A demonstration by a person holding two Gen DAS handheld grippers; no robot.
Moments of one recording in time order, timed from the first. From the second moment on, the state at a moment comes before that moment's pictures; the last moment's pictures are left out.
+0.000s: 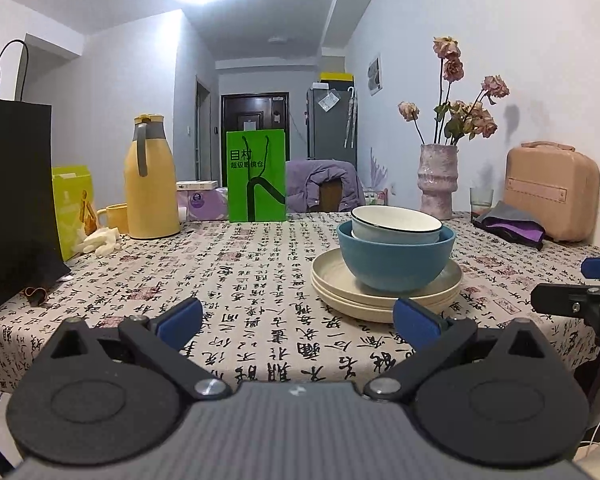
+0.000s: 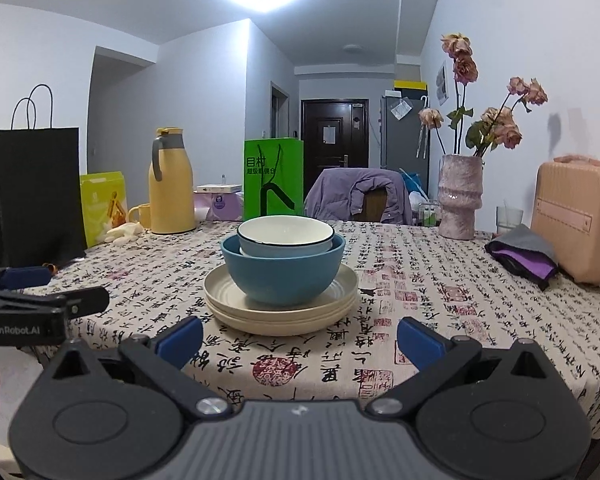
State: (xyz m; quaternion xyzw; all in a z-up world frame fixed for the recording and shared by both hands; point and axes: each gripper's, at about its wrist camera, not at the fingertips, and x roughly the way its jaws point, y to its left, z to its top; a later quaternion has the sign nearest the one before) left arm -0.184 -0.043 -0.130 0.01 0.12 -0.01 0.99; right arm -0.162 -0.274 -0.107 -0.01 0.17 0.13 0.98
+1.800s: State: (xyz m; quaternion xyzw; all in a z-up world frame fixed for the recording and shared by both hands) left arm -0.188 -0.043 -0.133 0.01 0.12 -0.02 0.99; right arm -0.160 -0.268 -0.109 -0.01 0.17 0.14 0.98
